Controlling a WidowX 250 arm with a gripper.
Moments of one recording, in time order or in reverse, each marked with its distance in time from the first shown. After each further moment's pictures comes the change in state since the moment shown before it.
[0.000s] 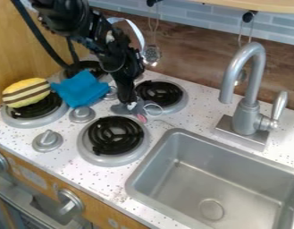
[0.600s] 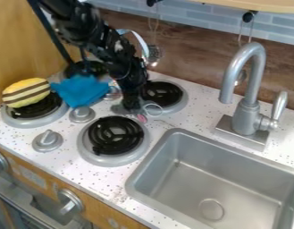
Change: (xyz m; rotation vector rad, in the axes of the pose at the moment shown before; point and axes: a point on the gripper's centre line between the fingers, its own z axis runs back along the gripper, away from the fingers) arm -0.014 0.004 -0.035 -0.044 0.040 0.033
